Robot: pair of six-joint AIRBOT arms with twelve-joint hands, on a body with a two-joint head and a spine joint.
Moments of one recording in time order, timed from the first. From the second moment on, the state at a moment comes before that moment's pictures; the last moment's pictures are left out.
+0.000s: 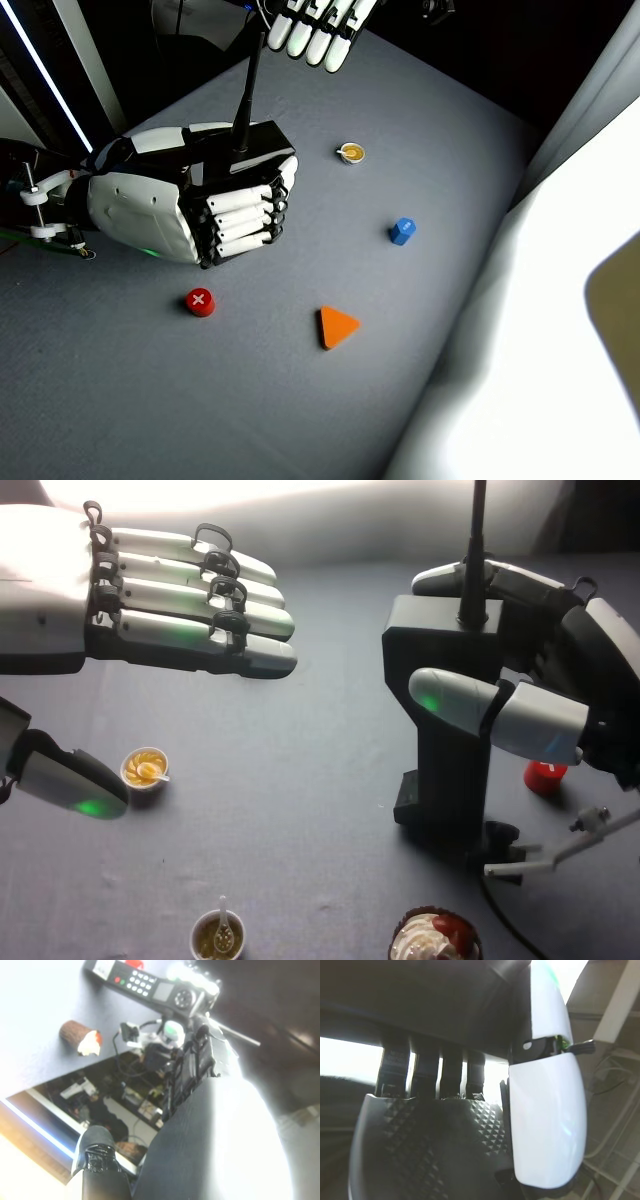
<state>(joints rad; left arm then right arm) 0.22 -0.44 1.27 1.41 -1.14 -0.23 -0.61 -1.23 0.96 0.50 1.35 -0.08</state>
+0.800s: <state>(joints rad) 0.21 -0.44 1.27 1.39 -1.17 -0.23 -0.56 -1.21 1.00 0.40 1.57 -0.02</state>
